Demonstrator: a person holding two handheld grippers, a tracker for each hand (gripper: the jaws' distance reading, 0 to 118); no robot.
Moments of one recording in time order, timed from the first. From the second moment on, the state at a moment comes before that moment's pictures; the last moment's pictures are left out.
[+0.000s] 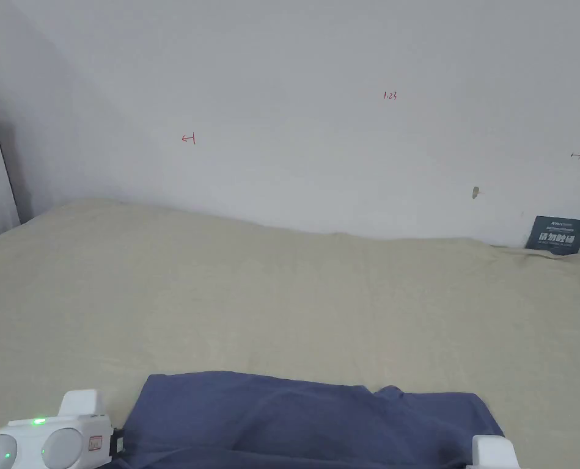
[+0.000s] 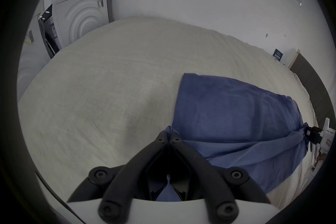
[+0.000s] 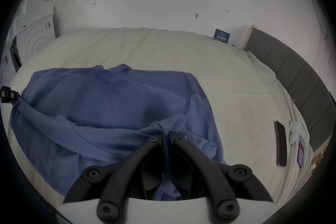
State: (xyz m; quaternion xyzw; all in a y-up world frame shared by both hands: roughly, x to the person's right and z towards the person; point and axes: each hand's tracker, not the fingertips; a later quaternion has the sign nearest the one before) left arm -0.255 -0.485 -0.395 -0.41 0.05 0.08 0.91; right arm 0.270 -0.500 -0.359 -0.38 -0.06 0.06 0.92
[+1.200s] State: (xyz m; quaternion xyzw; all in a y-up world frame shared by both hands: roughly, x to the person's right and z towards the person) left arm -0.189 -0.435 -0.185 -0.16 0.03 -0.08 0.98; right arm 0.206 -0.427 -0.174 -0.14 -0.04 0.04 0.99
